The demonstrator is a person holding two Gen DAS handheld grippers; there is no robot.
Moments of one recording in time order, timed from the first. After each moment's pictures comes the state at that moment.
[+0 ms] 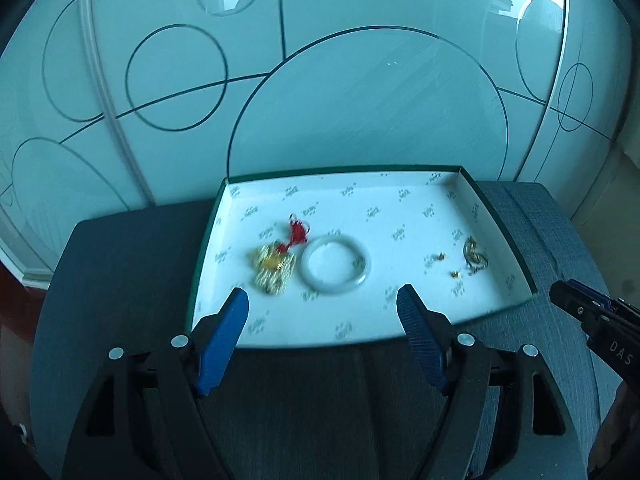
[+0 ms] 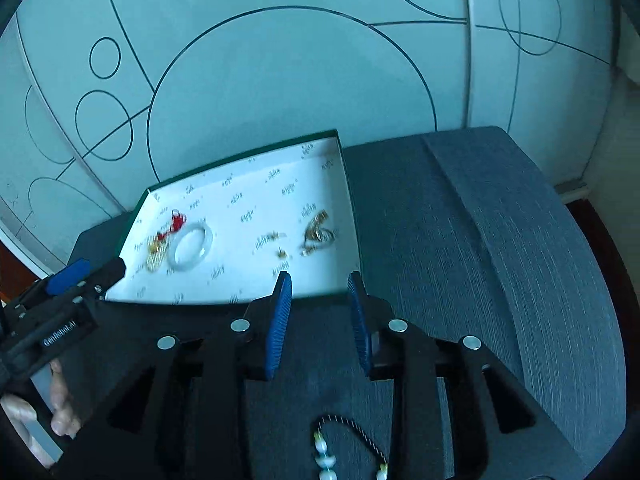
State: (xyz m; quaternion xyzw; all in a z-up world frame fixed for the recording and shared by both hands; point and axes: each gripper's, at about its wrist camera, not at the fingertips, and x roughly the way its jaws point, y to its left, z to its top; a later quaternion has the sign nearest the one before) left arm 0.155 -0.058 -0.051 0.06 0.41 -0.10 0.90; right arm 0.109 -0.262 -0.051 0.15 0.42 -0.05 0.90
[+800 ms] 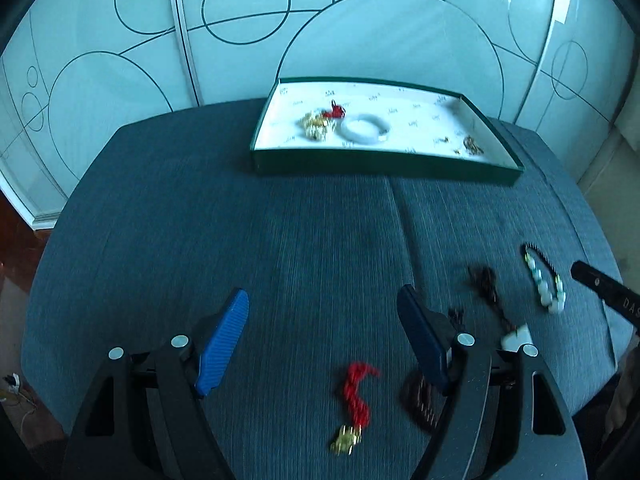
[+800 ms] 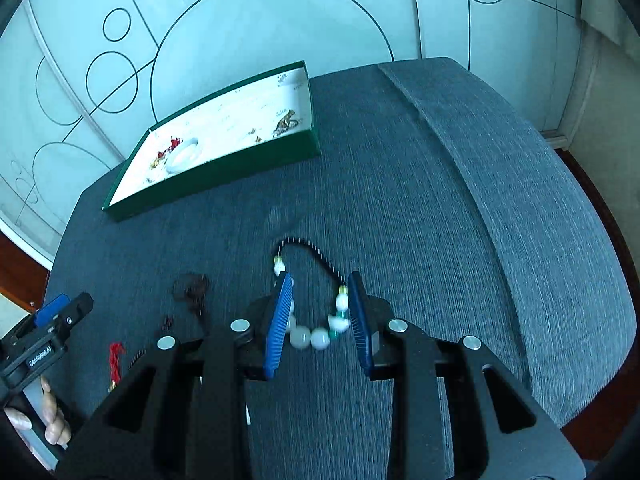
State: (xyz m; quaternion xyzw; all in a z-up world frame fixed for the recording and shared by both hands) left arm 0.026 -0.002 -0.090 0.04 0.46 -0.07 0.88; right arm -0.011 -0.258 -0.085 0.16 0.45 -0.06 0.88
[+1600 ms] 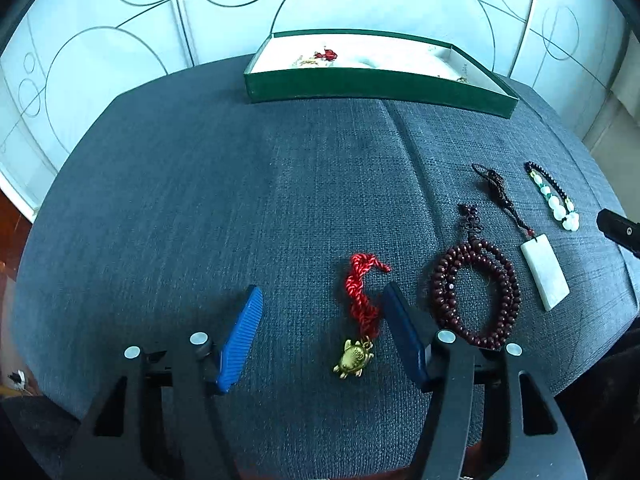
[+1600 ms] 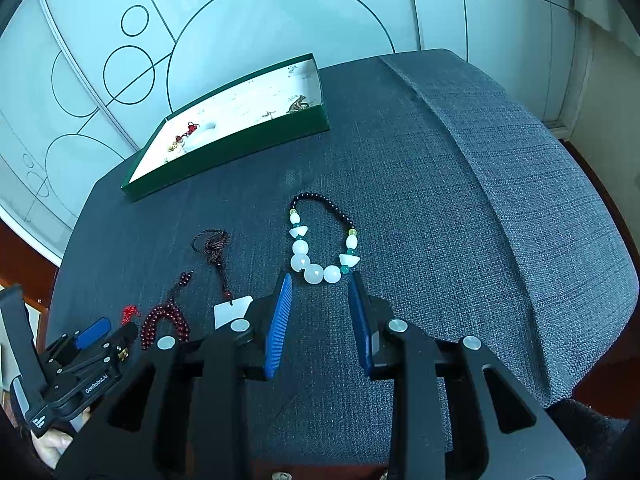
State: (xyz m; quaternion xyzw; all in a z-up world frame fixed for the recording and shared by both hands) left arm -0.011 -0.004 -0.134 0.06 0.48 -0.08 0.87; right arm -0.048 -0.245 -0.087 0.18 0.45 -0.05 0.88
